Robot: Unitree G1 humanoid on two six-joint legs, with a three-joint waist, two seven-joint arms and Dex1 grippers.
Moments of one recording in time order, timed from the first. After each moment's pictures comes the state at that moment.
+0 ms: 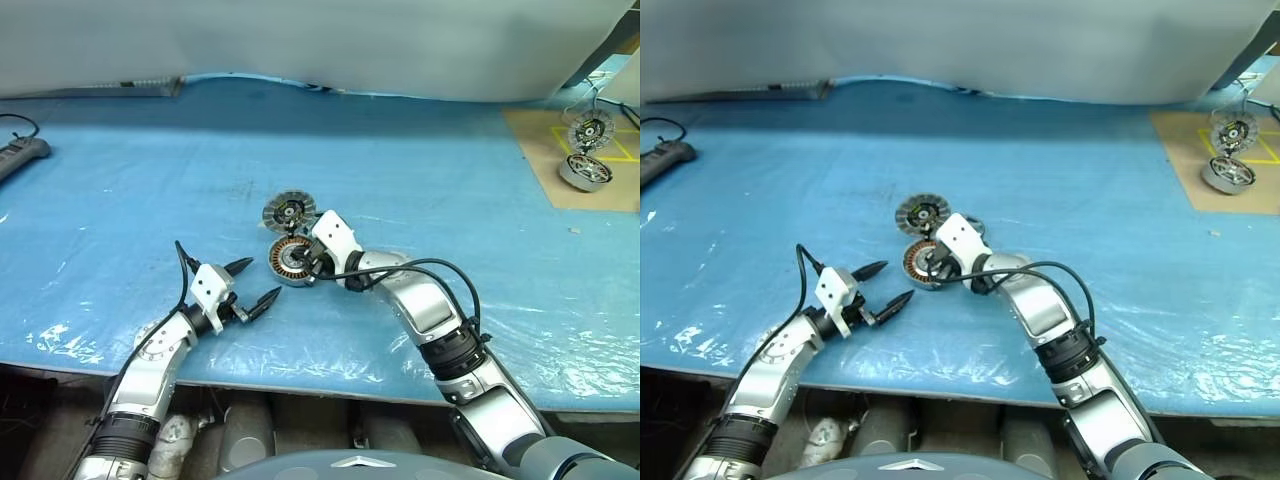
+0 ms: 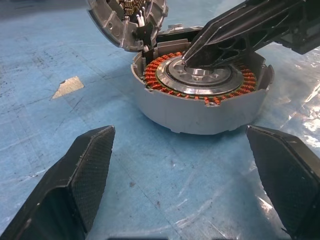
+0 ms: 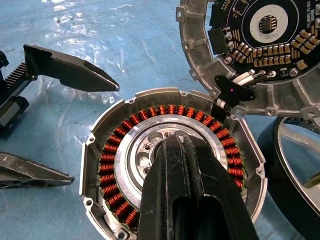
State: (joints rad) left arm -0.02 0.37 -0.03 0.11 -0.24 -0.15 -0.75; right arm -0.49 -0.18 0.37 -0.02 0.06 0.63 0.59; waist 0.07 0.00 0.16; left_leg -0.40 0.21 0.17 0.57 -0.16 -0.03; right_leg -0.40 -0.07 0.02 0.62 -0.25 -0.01
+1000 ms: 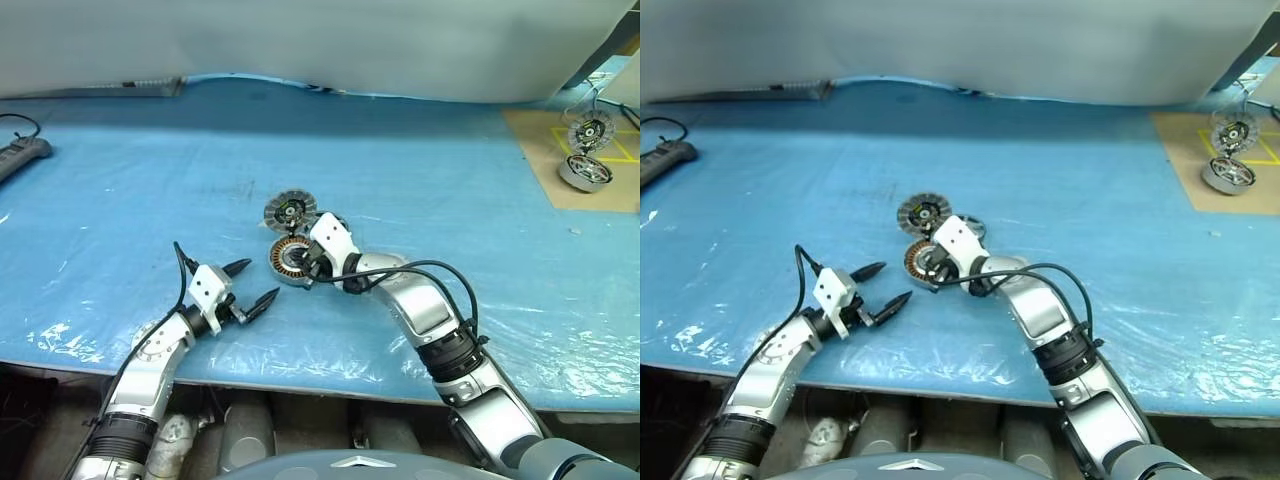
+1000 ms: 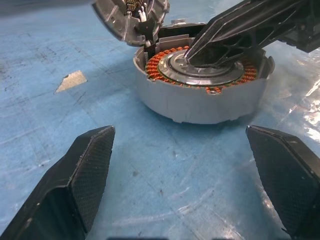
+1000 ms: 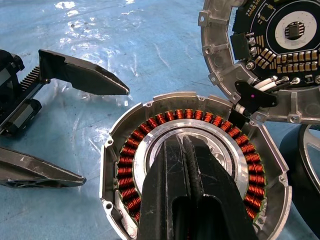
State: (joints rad) left arm -0.02 0.37 -0.03 0.14 -0.25 -0.17 -0.76; right arm -0.49 -0.18 0.37 -0.01 0.06 0.61 0.61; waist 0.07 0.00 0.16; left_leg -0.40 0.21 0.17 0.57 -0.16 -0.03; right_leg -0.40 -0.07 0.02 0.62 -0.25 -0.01
